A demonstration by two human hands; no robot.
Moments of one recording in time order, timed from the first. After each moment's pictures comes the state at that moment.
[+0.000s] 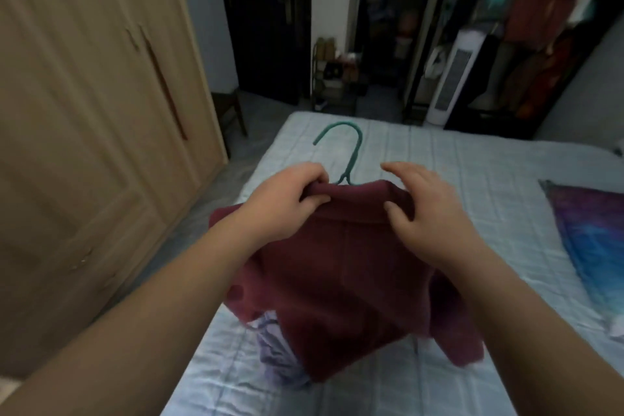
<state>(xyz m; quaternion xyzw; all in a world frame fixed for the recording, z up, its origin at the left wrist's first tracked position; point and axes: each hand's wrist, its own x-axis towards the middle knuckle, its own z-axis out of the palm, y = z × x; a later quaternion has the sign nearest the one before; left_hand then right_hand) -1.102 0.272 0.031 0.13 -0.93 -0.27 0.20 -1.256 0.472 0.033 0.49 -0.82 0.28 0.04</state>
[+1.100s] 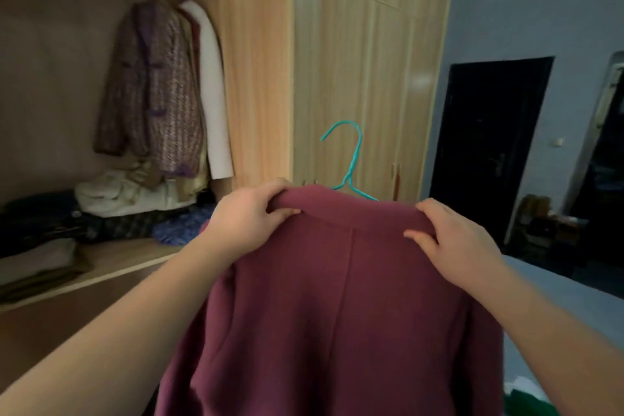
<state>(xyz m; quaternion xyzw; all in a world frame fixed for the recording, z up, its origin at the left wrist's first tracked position) -0.445 0.325 0.210 0.47 -0.80 0.06 0.37 -0.772 0.397 0.194 0.71 -0.62 0.29 0.17</state>
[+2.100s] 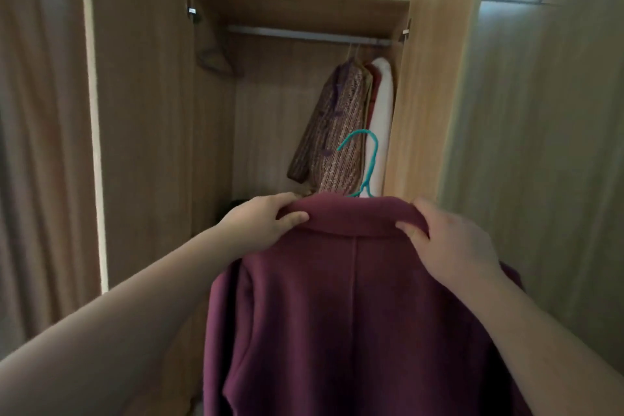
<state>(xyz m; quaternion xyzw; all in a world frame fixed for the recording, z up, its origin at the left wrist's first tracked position) -0.371 0.303 0.254 0.73 -0.60 0.11 0.29 -0.652 0.174 0.260 0.85 -0.36 0.37 0.11</state>
